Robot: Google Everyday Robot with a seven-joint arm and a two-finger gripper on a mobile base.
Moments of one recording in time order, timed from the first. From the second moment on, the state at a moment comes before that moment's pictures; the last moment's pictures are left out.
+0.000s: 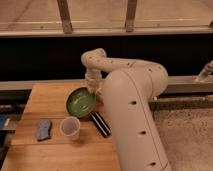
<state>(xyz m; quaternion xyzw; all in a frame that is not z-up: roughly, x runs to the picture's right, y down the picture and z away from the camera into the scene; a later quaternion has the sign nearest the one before) -0.087 0.011 0.913 -0.34 0.10 0.42 0.84</state>
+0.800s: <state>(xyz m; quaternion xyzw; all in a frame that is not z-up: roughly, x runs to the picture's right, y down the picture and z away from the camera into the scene) -0.185 0.022 0.907 -0.38 0.05 0.32 0.87</state>
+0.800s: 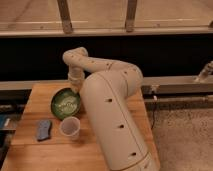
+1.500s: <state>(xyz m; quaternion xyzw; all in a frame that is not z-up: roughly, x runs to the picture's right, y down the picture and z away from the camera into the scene) -0.155 0.024 0.897 -0.37 0.00 0.37 0.85</state>
